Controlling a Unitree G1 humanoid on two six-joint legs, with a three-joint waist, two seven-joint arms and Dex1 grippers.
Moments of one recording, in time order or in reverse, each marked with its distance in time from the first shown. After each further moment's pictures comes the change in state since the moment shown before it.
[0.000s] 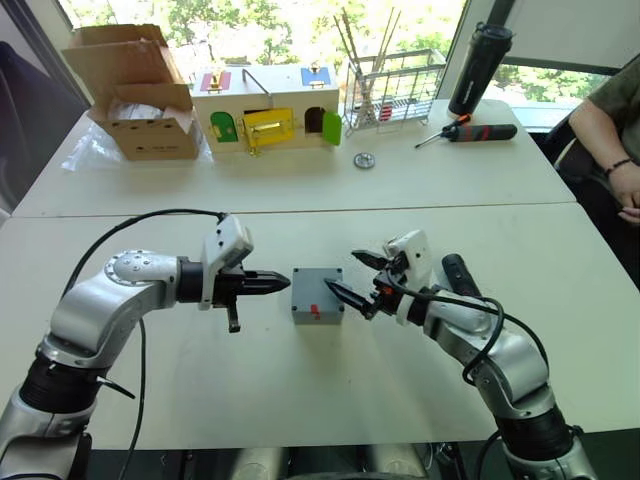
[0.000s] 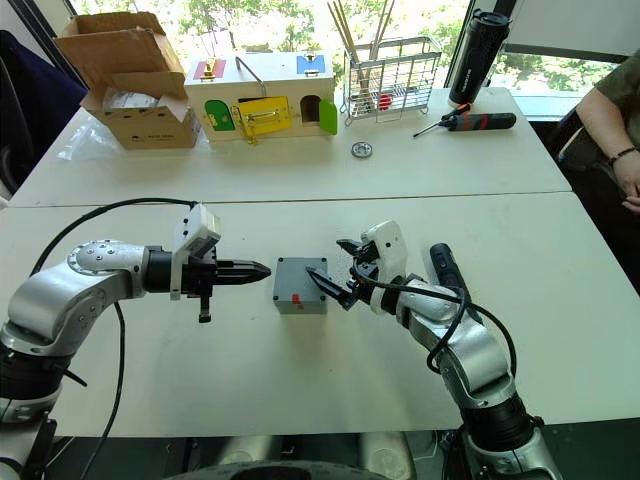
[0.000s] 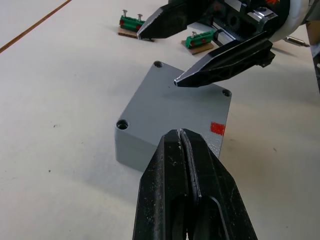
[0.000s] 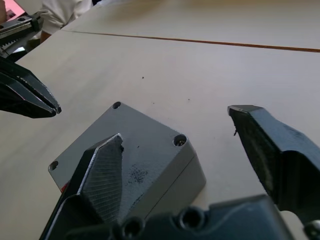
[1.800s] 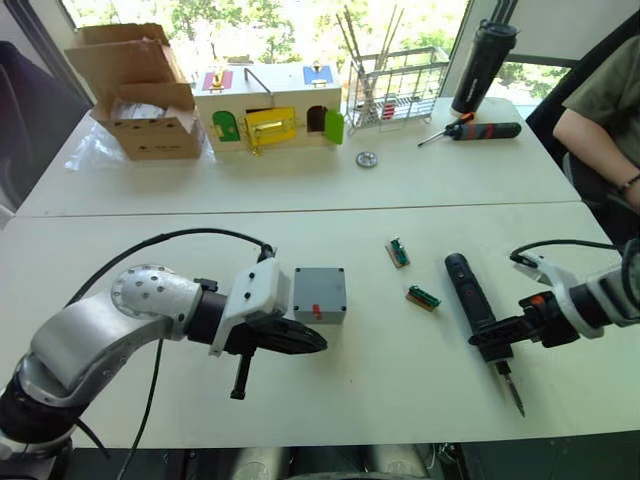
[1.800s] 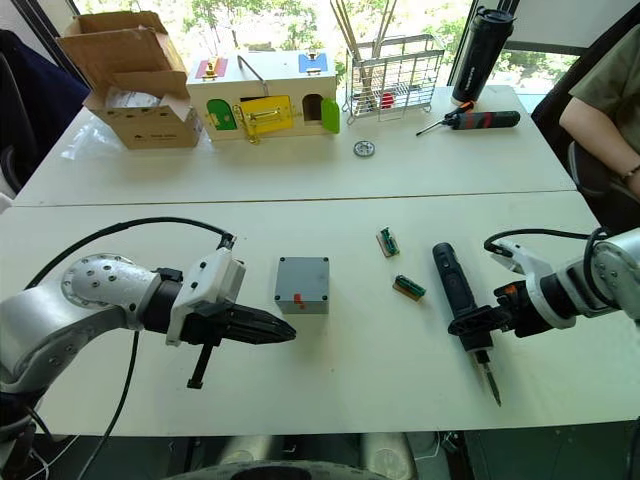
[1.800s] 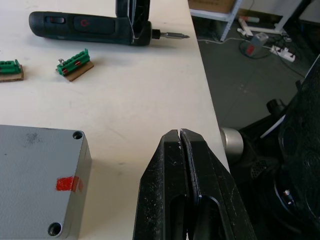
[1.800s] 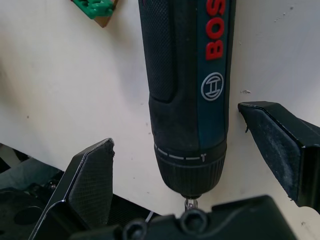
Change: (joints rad) left arm 0.005 0.096 -0.058 -0.369 -0.195 0.080 -0.018; right arm -0.306 -0.856 0.026 0.424 0.462 0.912 0.421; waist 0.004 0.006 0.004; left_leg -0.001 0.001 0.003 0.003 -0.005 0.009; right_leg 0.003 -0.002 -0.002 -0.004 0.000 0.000
